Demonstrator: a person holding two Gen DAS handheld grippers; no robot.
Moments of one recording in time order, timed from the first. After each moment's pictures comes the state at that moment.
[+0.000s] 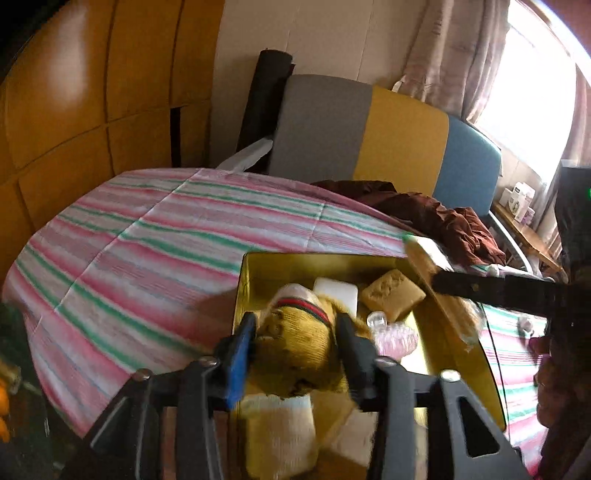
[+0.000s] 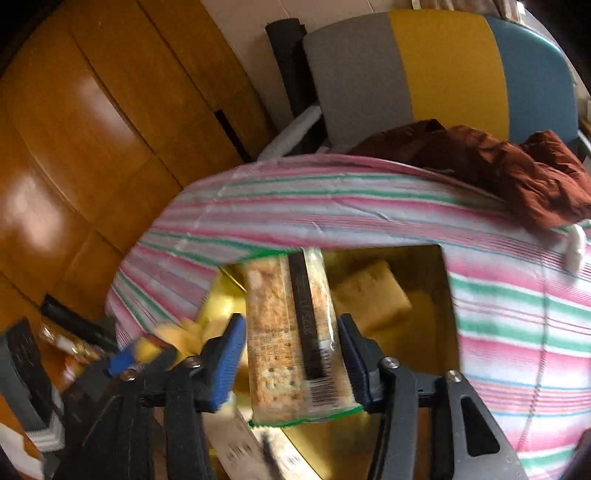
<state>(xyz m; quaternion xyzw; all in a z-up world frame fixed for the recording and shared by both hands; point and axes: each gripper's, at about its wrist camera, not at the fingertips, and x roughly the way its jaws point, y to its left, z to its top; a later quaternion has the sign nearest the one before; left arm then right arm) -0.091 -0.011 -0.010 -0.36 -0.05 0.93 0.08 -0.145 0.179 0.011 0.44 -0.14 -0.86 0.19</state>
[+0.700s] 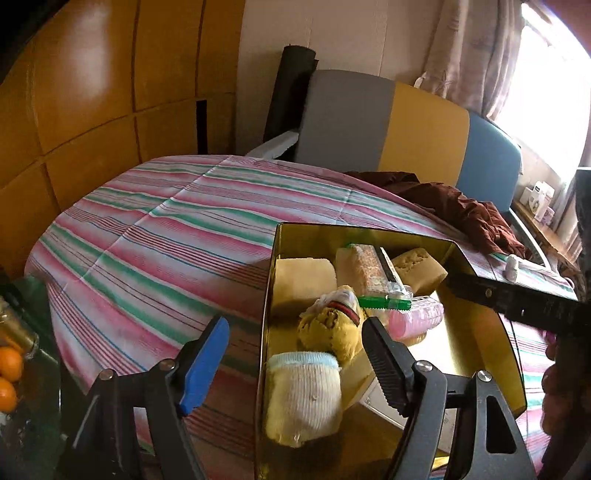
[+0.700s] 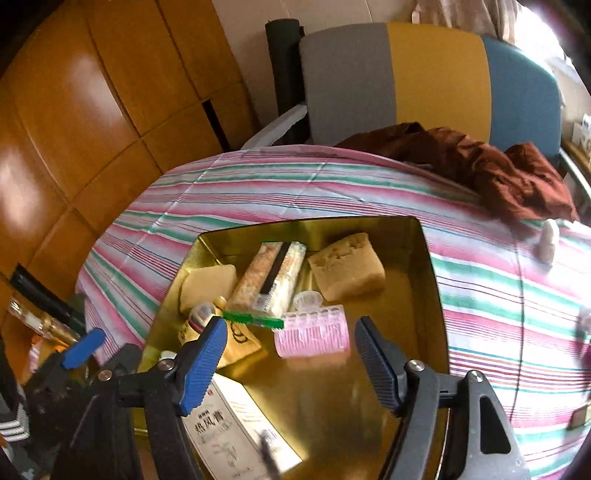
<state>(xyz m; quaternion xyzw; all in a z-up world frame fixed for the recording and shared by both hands) -0.053 -0.025 -0.026 -0.37 -0.05 0.93 0.03 -0.092 0.169 -0.008 0.44 -0.06 -0.89 0.13</state>
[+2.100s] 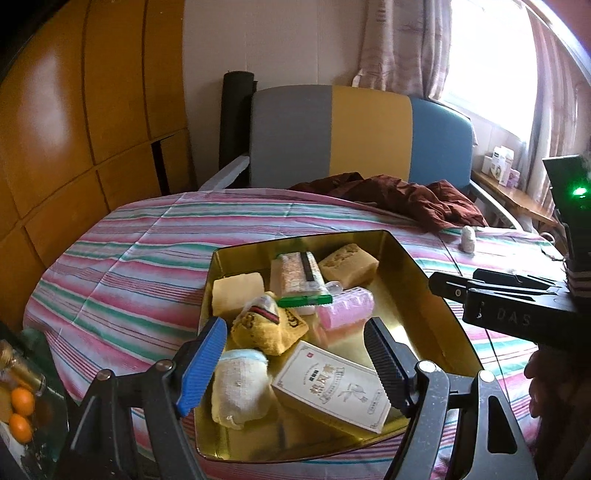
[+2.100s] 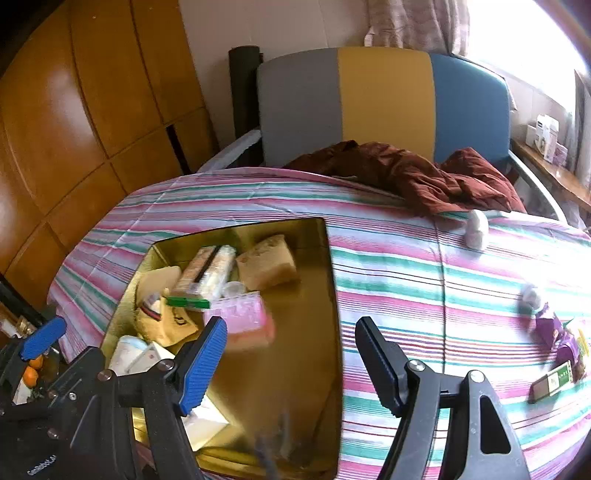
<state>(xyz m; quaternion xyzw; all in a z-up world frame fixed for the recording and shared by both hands) -0.013 0.044 0.005 -0.33 0.03 0.94 0.09 -0.049 0.234 -0.001 0.40 -0.06 -0.91 0.05</state>
